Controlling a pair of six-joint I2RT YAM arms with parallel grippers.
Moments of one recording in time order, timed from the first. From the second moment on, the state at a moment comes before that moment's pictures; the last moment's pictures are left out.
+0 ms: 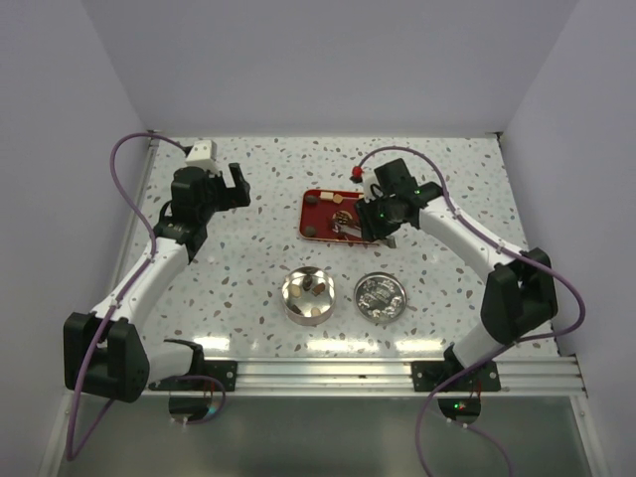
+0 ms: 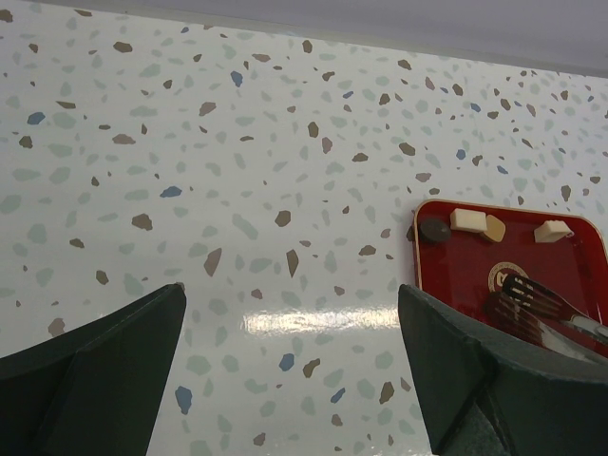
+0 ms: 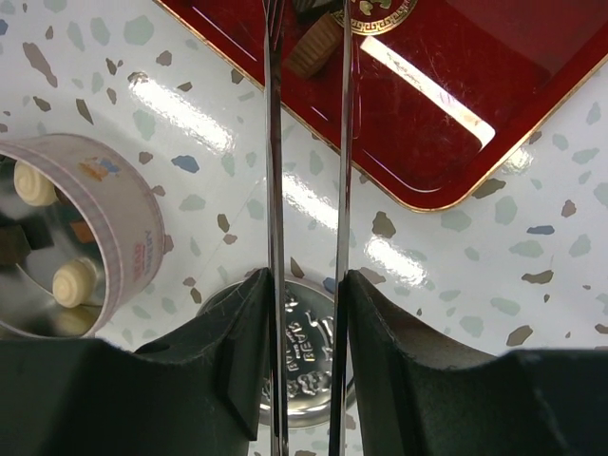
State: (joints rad) left arm -0.18 1.24 0.89 -0.01 -0.06 -0.26; right arm 0.47 1.59 1.28 -0.71 -0.15 -0.02
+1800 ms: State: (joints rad) left arm -0.18 1.24 0.89 -0.01 -0.07 -0.26; right arm 0.65 1.16 1.26 -1.08 -0.40 0.07
